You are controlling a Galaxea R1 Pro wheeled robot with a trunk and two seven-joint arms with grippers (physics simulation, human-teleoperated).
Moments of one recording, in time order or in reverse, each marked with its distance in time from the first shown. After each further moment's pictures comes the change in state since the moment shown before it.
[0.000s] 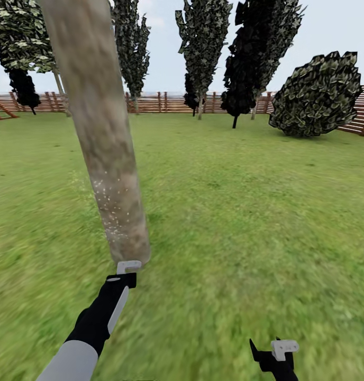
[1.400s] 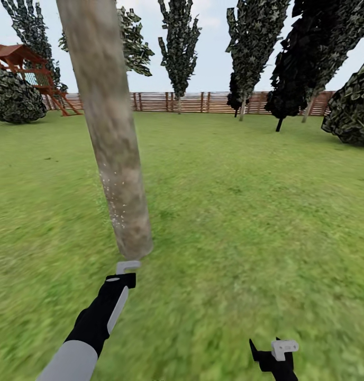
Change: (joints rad) left arm 0.000 0.002 0.006 0.001 0.001 0.000 0.002; right arm 0.000 0.001 0.000 0.000 0.000 0.000 0.000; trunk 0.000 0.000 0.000
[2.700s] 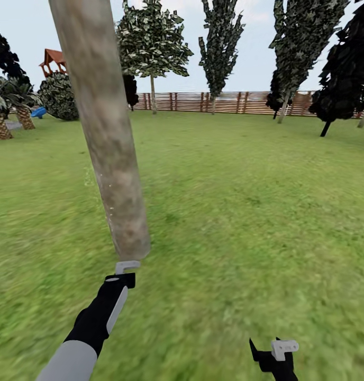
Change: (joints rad) left arm 0.000 0.003 0.002 0.000 0.000 0.000 0.000; right arm 0.000 0.000 0.001 0.000 0.000 0.000 0.000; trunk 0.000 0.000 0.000
